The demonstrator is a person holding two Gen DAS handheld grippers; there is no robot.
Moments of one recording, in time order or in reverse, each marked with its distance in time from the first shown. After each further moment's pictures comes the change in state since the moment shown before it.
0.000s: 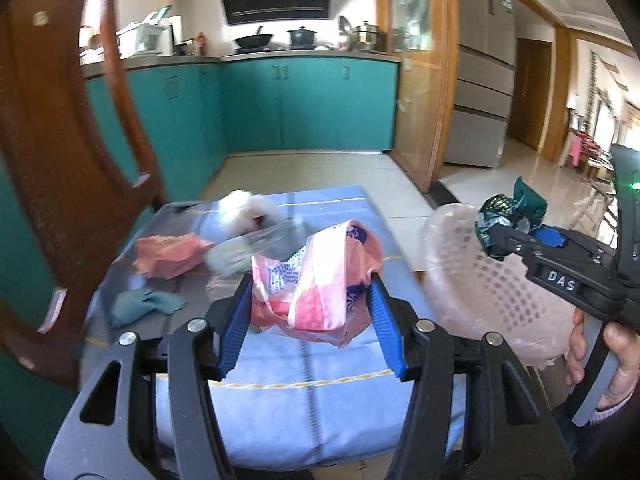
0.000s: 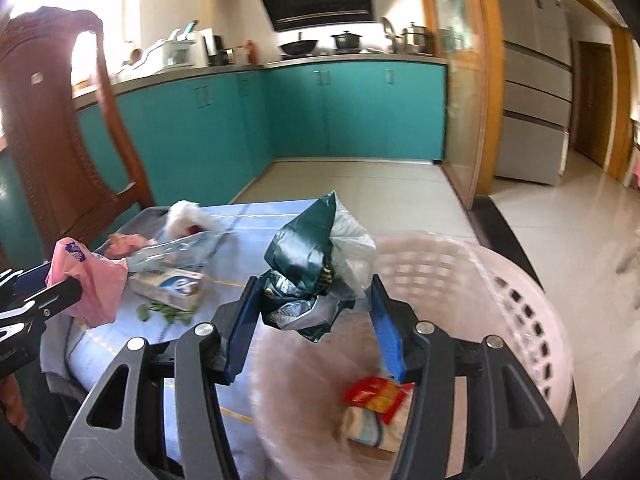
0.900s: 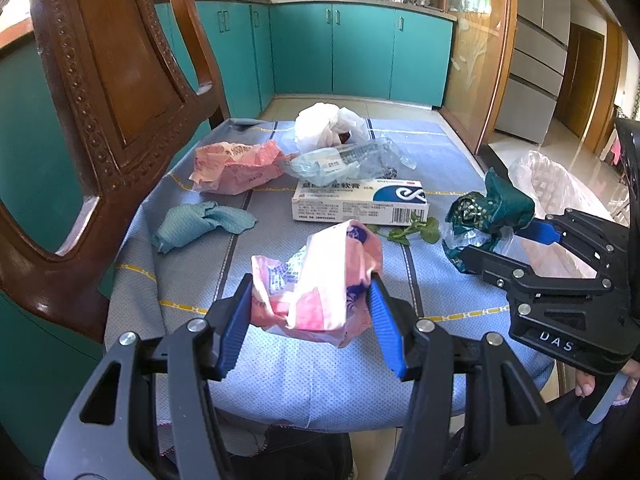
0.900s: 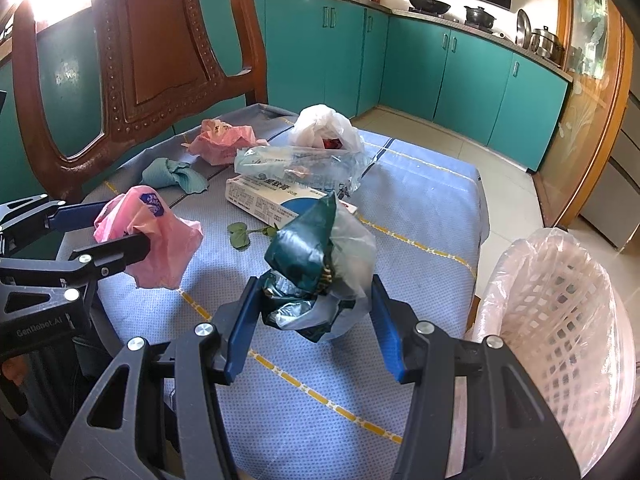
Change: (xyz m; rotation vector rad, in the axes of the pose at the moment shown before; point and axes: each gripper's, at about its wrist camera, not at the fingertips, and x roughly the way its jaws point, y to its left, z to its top) left arm 0.026 0.081 -0.054 -0.107 0.187 0.161; right arm 0.067 0.139 -0.031 -0.352 0.215 0.248
